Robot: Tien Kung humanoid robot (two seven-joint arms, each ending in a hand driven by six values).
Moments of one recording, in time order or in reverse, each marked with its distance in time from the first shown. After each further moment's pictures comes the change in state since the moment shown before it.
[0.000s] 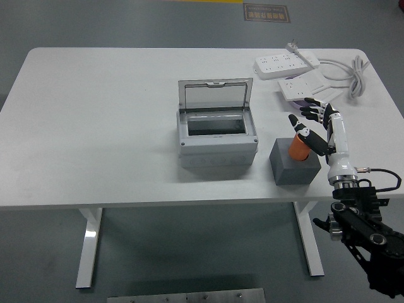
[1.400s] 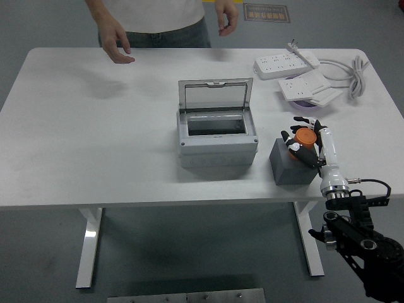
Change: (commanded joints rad) left arm 0.026 -0.022 -0.013 0.001 0.034 0.003 -0.041; right arm 0.003 0.022 -0.045 -0.077 0.012 0.000 -0.011
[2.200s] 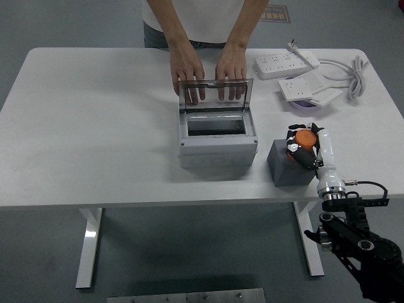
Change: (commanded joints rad) left arm -0.002 -0.001 -0.003 0.004 0.013 -0.008 -0.006; right arm 0.006 0.002 -0.037 0.029 0.038 -0.042 -0.019
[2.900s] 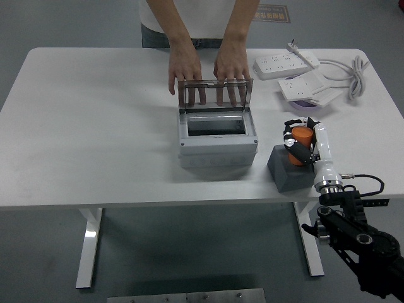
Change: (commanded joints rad) left arm -0.006 -0.002 -0.010 -0.001 0.024 -0.004 -0.001; right arm 0.040 -0.006 -0.017 0.009 0.004 0.009 -0.028
